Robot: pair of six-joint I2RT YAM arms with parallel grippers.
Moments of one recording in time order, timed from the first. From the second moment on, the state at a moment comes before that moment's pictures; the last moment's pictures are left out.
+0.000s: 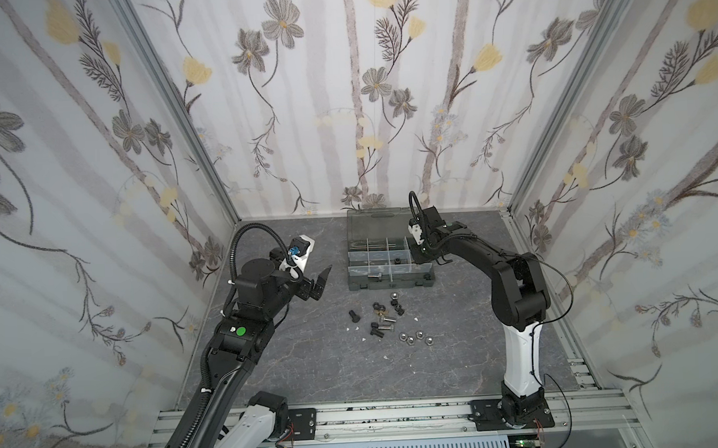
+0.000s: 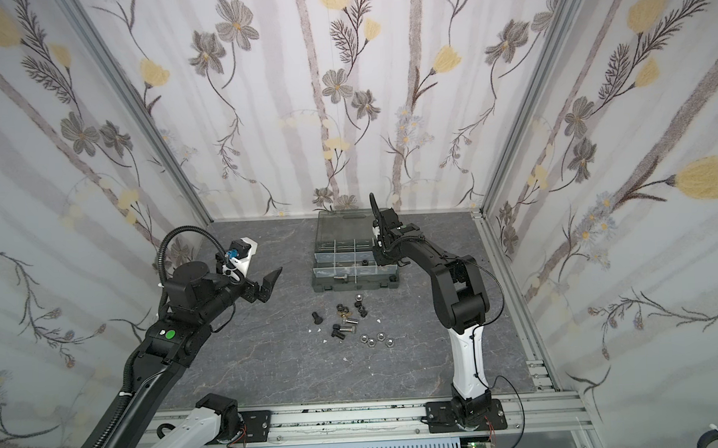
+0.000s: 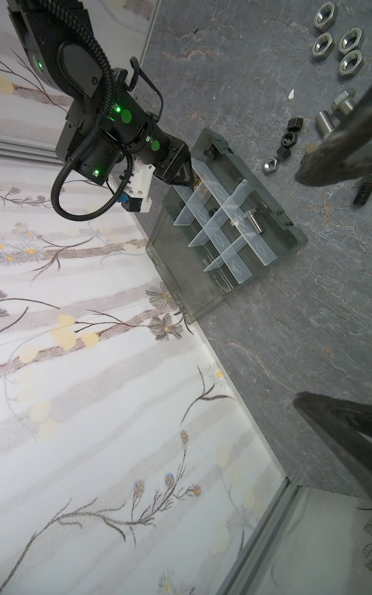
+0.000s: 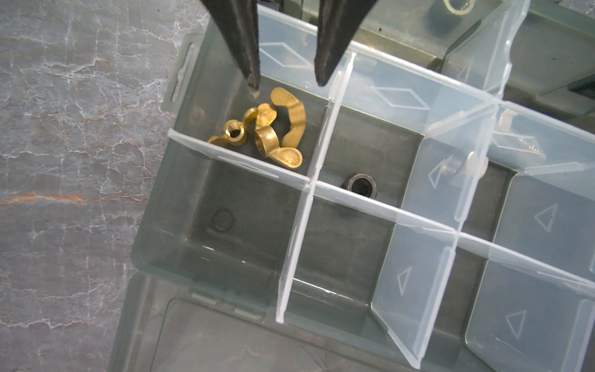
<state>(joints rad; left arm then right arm) -0.31 0.85 0.90 -0.30 0.18 0.26 0.38 2.08 1.67 -0.68 -0.02 0.03</state>
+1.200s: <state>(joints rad) -0.31 0.83 0.89 -0.30 0.19 0.26 0.70 1.85 1.17 -0.60 -0.11 0.18</state>
